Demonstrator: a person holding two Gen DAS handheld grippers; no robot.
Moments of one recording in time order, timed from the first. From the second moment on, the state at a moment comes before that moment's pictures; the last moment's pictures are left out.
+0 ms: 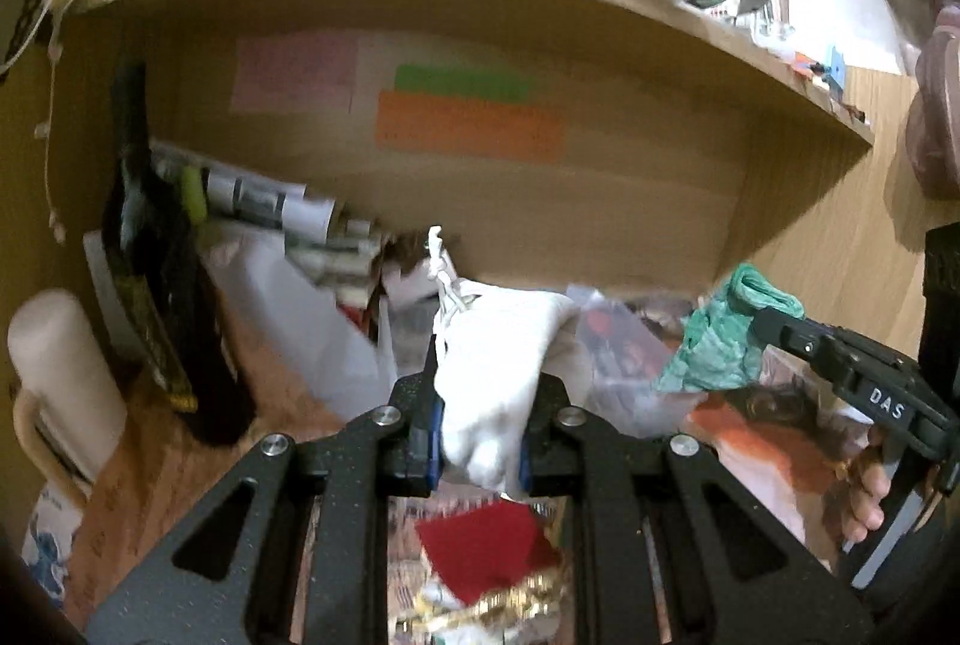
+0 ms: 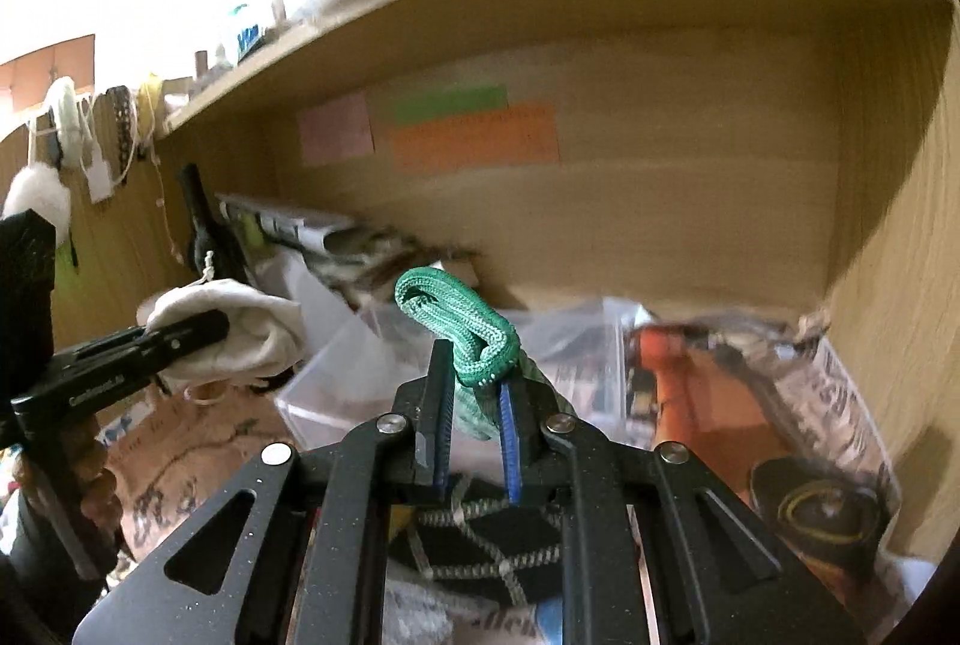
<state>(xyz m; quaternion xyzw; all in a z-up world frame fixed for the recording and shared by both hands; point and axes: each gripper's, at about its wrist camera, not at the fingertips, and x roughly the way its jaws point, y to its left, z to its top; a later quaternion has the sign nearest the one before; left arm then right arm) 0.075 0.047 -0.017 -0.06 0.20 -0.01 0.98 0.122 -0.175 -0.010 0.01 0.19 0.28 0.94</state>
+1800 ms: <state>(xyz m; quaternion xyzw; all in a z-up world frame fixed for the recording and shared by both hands) 0.111 0.007 -0.048 -0.03 0.29 -0.08 0.95 0.137 -0.171 -0.041 -0.04 0.25 0.23 0.94</state>
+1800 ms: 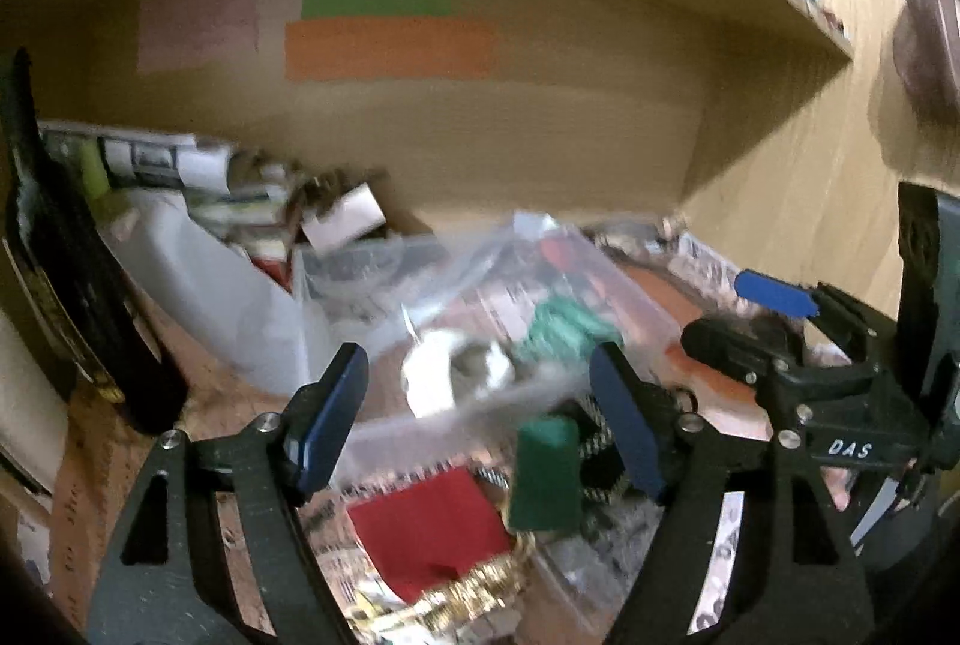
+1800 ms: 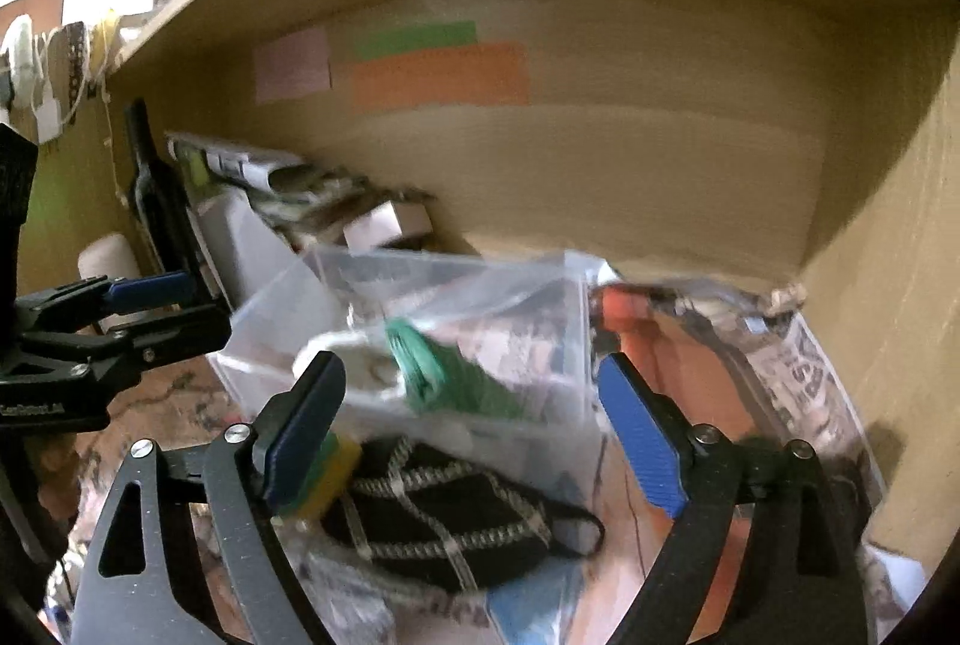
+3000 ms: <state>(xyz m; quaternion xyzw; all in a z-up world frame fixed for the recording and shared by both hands) 0.110 -0.017 -0.091 -0.02 0.34 -0.10 0.94 0.137 -0.173 -0.094 -0.04 0.33 0.28 0.90</state>
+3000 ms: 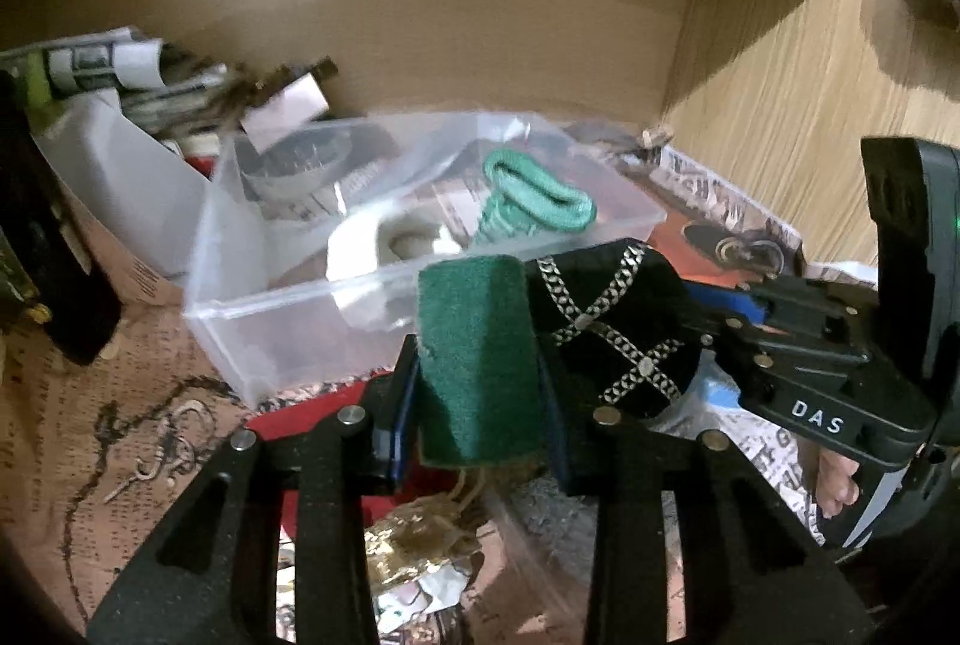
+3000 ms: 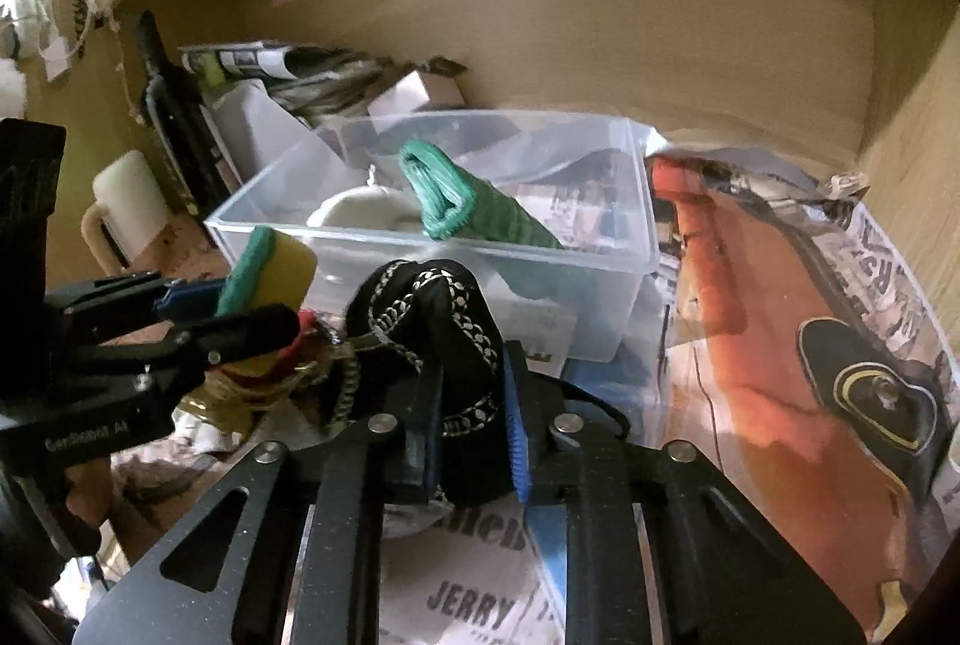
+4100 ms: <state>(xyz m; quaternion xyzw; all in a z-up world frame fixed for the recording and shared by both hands) 0.162 0.045 -0.050 -0.07 0.30 -0.04 0.95 0.180 -0.157 -0.015 0.00 0.20 0.23 0.95</state>
